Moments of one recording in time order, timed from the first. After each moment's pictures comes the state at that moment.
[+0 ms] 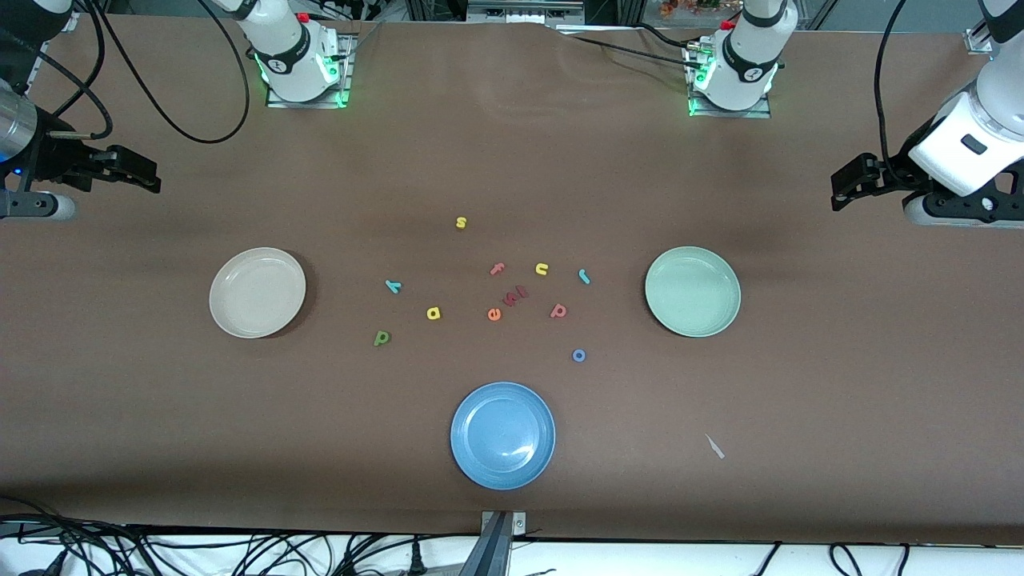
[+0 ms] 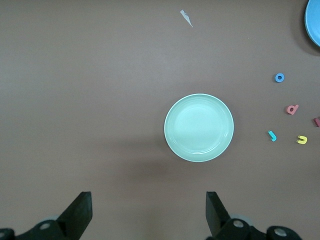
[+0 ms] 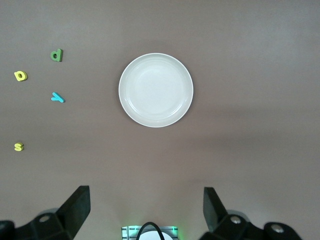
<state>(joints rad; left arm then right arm) -0.02 0.01 -0.06 -1.62 0.02 1.59 -0.06 0.11 0.03 -0.10 -1.61 -0.03 1.49 0.01</state>
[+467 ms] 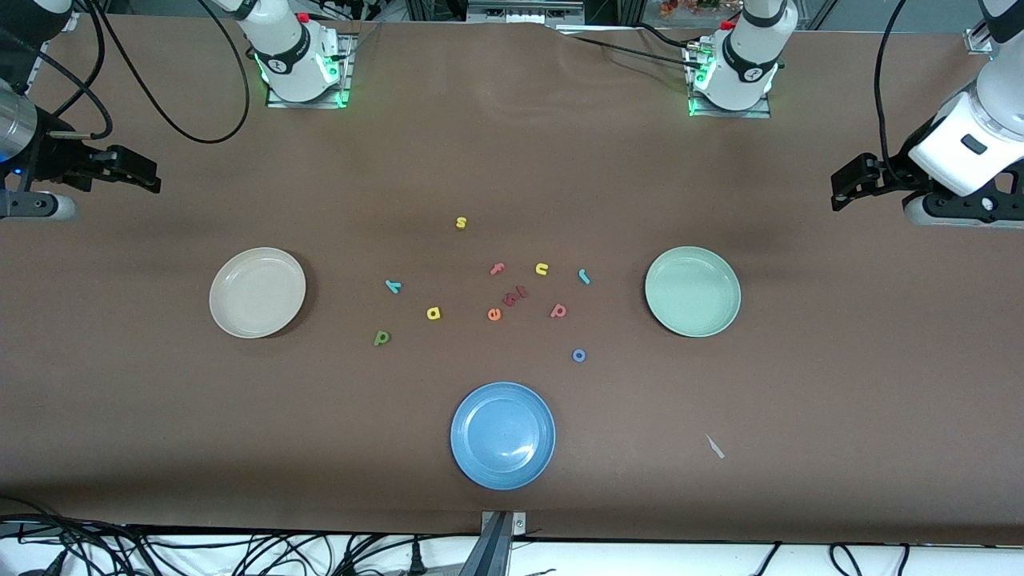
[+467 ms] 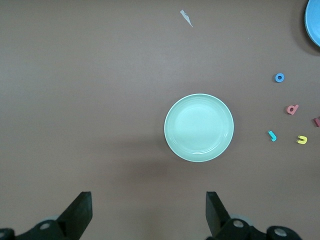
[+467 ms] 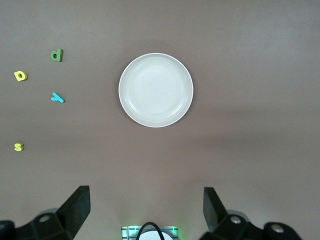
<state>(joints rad) -0.02 0.01 -0.06 -1.62 0.02 1.59 -0.06 0.11 0.03 -0.10 -1.61 -0.03 1.49 0.01</state>
